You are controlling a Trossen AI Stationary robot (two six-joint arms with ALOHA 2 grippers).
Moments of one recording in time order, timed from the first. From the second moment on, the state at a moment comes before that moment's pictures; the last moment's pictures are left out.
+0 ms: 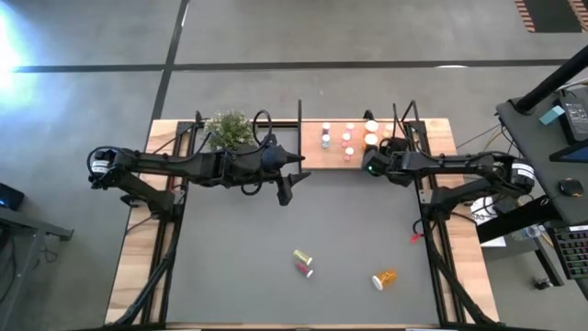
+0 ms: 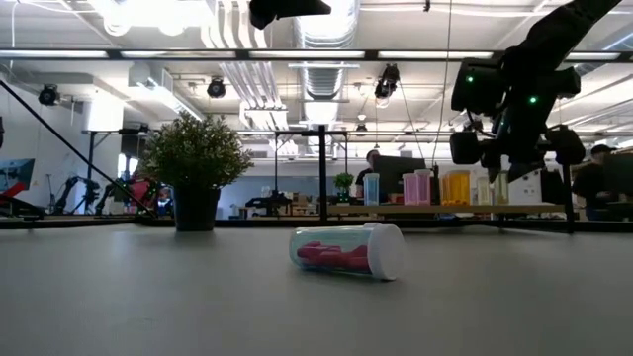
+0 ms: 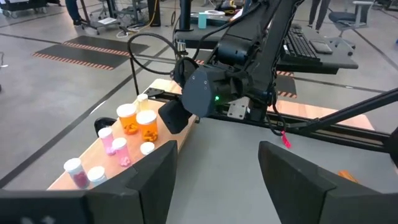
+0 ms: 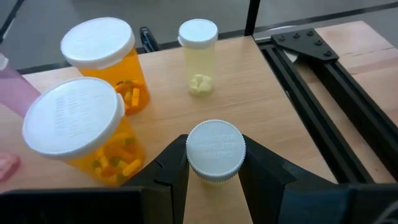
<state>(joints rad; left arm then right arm) -0.02 1.39 1.25 -0.09 -0.29 -0.13 -0.40 1.27 0.58 -0.55 0.89 1.23</state>
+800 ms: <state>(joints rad) -0.02 1.39 1.24 -0.09 -0.29 -0.15 -0.41 1.27 0.58 -0.54 0.87 1.20</state>
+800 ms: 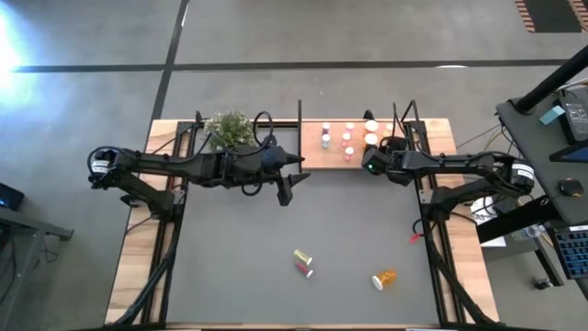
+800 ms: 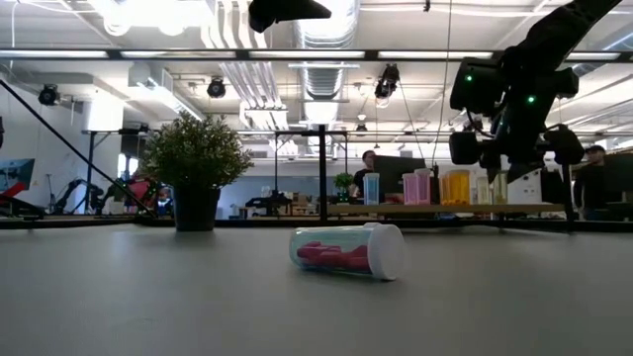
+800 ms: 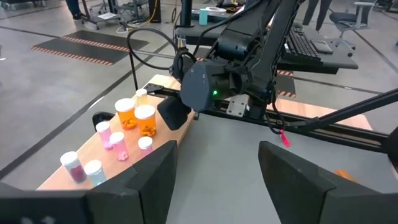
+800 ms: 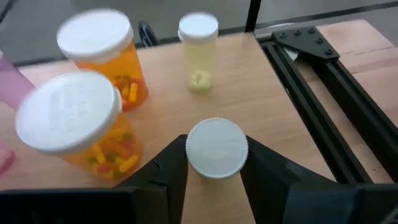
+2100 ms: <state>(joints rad) -0.02 1.39 1.24 -0.10 -0.29 -0.15 -0.41 1.23 0.58 -0.55 0.44 1.23</state>
